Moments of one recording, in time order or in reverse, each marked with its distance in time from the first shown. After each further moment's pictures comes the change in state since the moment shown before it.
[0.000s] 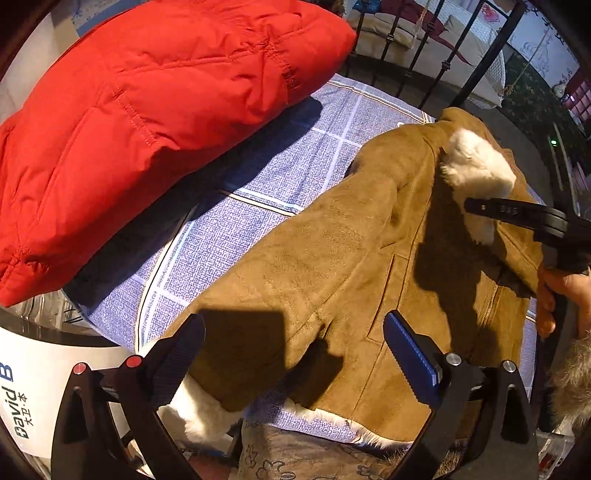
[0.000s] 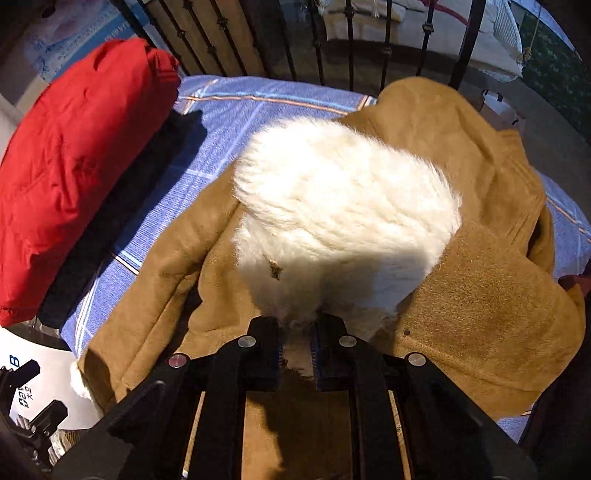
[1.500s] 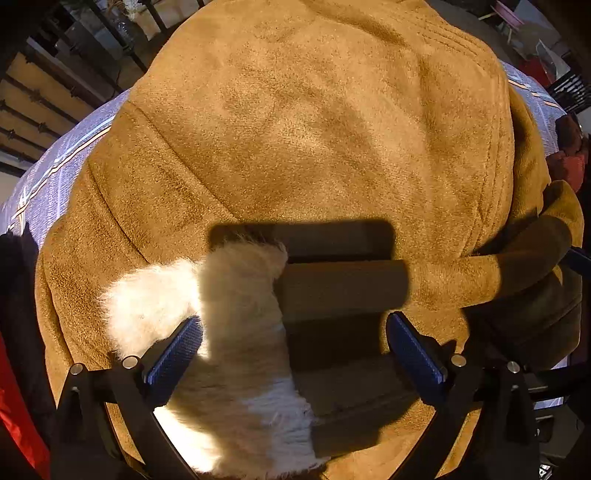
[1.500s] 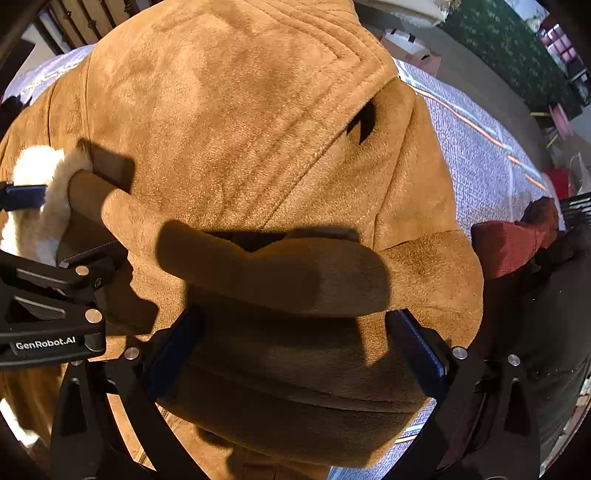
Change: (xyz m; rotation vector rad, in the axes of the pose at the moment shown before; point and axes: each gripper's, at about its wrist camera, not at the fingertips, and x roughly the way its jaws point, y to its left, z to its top) left arm 0.212 -0.295 0.124 0.564 0.194 -0.030; right arm 0.024 -0.190 -0.017 0.096 0.142 -0.327
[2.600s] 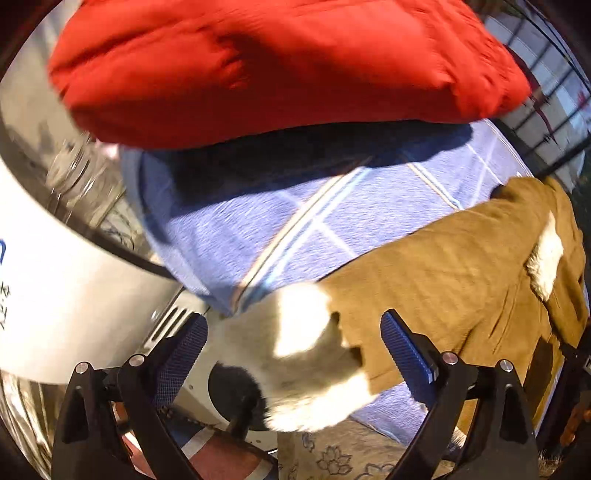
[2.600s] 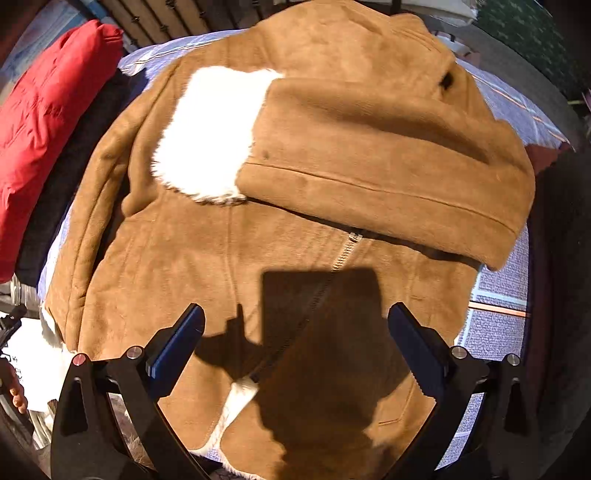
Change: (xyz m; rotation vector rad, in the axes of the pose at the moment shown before) left arm -0.124 0.282 -0.473 -1.011 -0.155 0.089; right arm -0.107 0.083 -0.130 -0.013 -0.036 0.275
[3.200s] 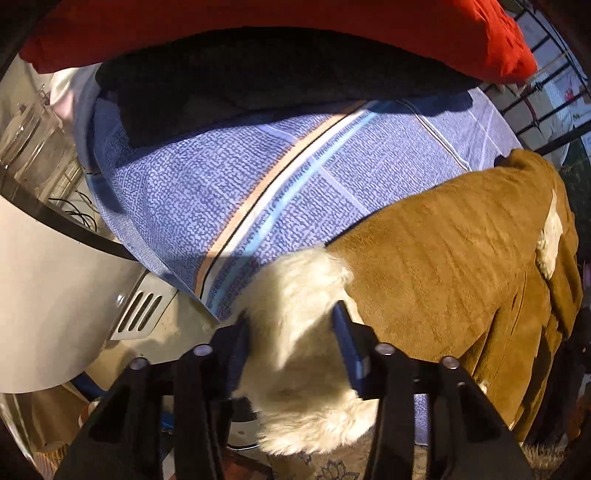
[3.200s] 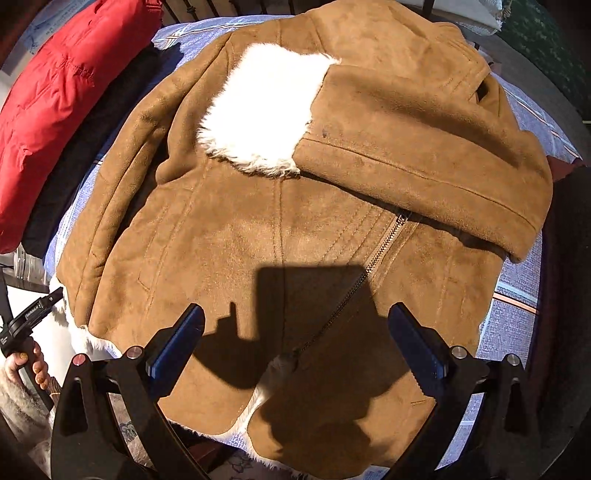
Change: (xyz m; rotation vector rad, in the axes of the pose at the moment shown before) left arm 0.061 -0.015 -0.016 0.079 0.082 -0.115; right arm -0.003 0.027 -0.016 -0.061 0.039 0.013
